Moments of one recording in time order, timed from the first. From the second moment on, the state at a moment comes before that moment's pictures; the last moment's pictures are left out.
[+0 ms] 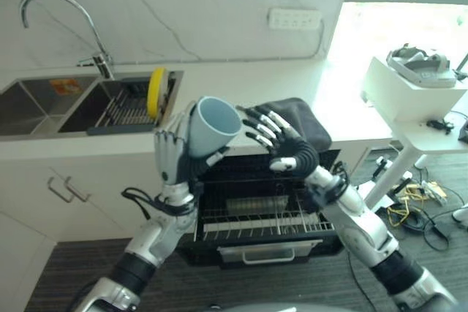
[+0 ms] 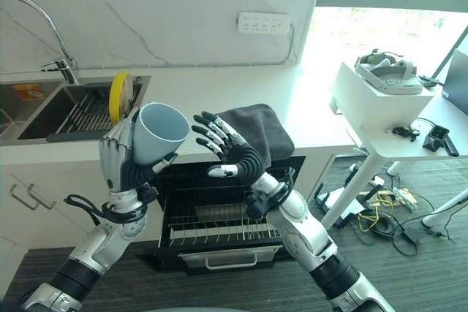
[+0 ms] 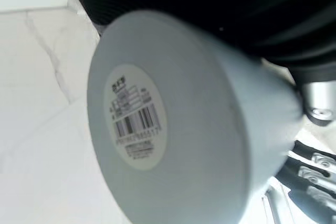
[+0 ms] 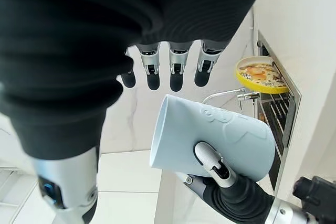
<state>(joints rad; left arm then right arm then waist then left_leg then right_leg) -0.15 0.50 -0.37 0.10 0.82 -0.16 1.19 -0.27 -0.41 0.51 -0.16 0.73 -0.18 0.25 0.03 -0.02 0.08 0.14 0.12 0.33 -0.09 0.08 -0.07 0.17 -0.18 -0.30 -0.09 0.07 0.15</state>
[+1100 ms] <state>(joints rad) -0.17 0.46 -0.43 0.12 0.85 -0.16 1.24 -0.32 -0.34 0.58 -0.04 0.73 -0.14 0.05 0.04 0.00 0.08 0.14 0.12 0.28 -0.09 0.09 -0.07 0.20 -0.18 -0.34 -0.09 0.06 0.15</state>
